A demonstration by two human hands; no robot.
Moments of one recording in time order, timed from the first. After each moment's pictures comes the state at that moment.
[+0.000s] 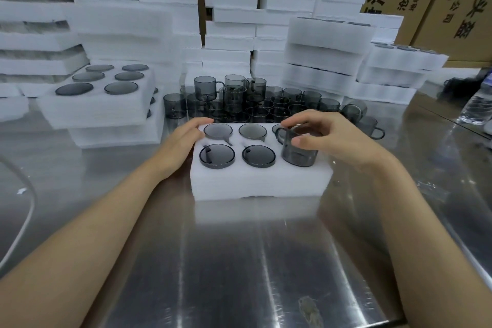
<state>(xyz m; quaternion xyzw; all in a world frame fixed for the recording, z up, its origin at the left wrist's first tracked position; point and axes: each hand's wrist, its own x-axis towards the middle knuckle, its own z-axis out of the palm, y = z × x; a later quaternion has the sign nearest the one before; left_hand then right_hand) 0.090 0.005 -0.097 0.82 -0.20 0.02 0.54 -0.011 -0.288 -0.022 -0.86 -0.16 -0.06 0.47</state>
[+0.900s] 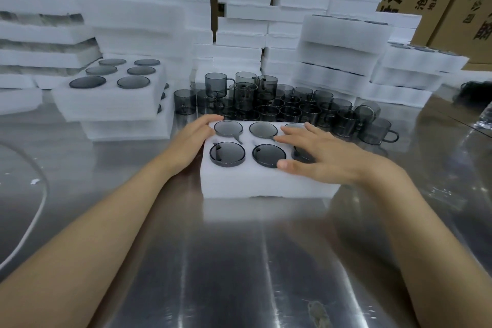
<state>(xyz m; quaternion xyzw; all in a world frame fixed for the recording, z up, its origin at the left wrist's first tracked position) 0.088 0.005 -0.096 0.82 -0.18 0.01 0.54 -0.026 -0.260 -0.024 -0.98 -0.13 0.06 0.09</state>
